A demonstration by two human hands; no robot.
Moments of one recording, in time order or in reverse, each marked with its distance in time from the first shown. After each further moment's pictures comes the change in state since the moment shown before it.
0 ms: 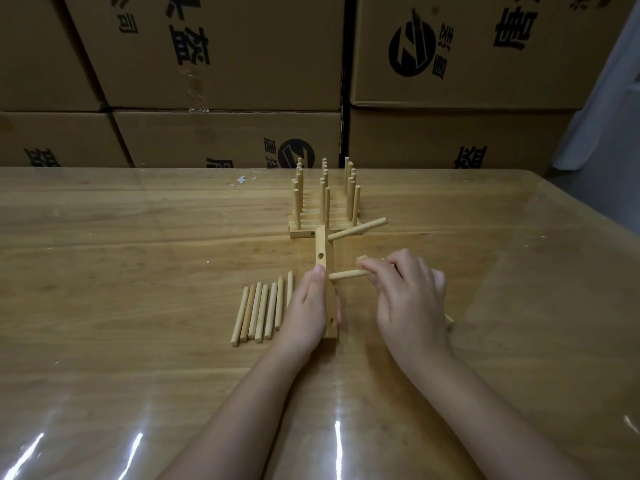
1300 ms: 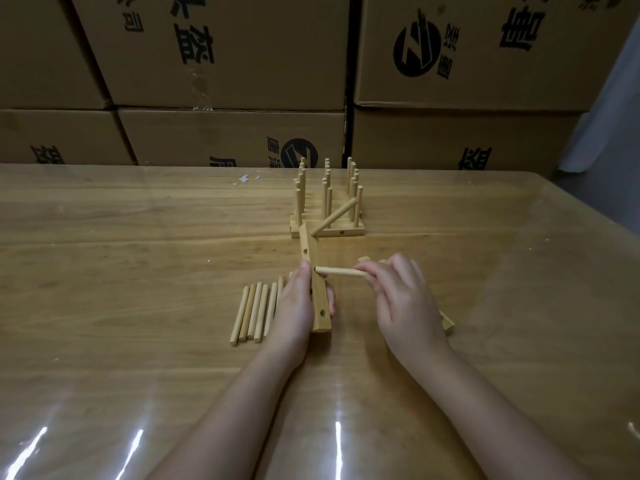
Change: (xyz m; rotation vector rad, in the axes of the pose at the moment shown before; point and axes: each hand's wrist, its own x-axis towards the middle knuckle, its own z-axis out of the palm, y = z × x) left_hand 0.001 0.006 -0.007 -0.299 0.013 -0.072; right_hand 0.006 0.005 0.002 0.177 -0.093 -0.041
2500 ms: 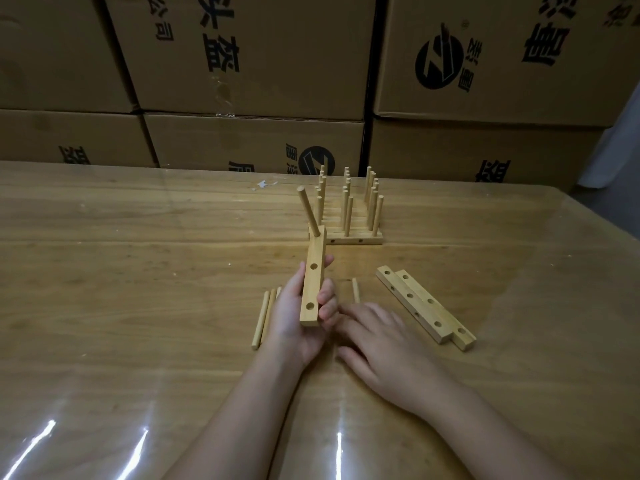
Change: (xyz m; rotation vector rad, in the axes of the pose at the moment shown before) left_hand 0.008 0.008 -0.023 -0.853 -0.151 -0.256; right_hand -0.021 -0.008 0.028 -0.096 -0.636 -0.159
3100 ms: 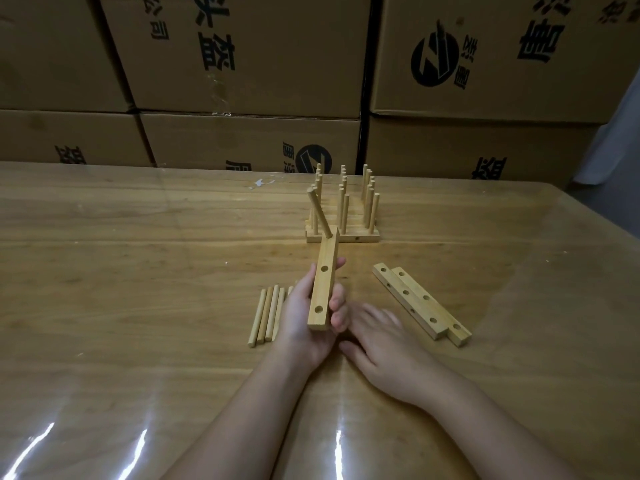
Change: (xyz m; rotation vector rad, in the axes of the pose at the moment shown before) left_hand -0.003 -0.012 0.010 0.066 0.014 -0.025; right_hand 0.000 0.007 0.002 0.098 -0.080 0.042
